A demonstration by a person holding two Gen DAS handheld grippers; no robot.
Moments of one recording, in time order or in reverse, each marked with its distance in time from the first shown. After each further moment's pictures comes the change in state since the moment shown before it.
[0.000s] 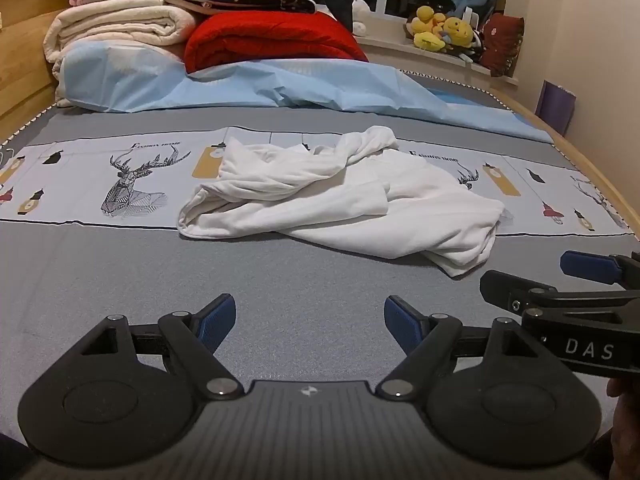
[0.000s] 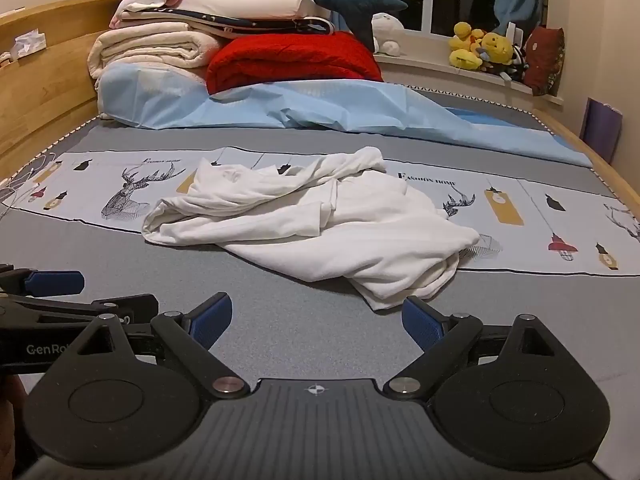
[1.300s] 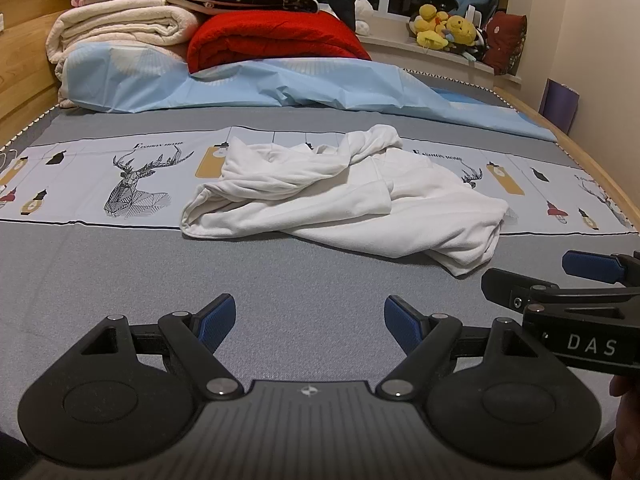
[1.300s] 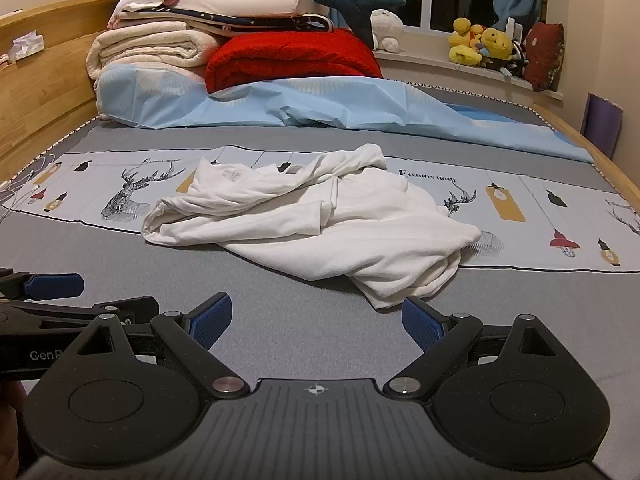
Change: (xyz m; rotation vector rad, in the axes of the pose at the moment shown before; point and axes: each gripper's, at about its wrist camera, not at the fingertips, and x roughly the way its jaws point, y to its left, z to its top) left arm 0.000 0.002 0.003 -0.001 0.005 0.010; right arm 0.000 -0.002 0.002 0.007 0.001 0.004
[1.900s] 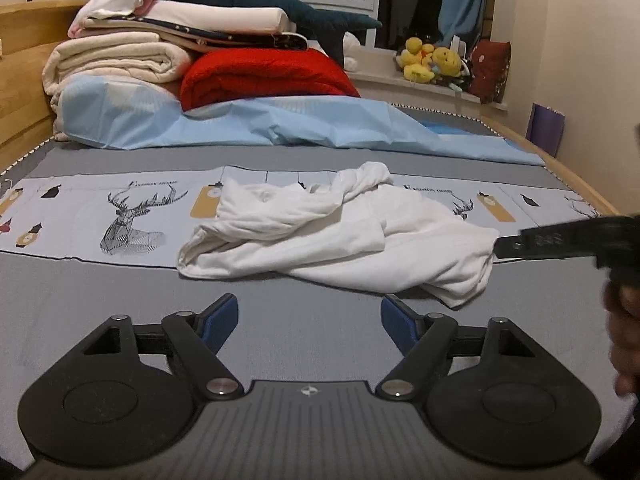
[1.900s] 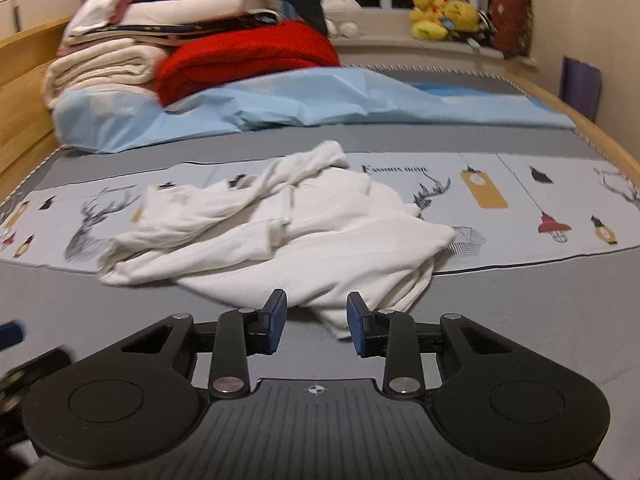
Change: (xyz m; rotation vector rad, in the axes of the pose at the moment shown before) left arm -0.003 0.000 0.001 0.029 -0.129 -0.018; right arm 0.055 -0.059 0.033 0.181 0.043 -0.004
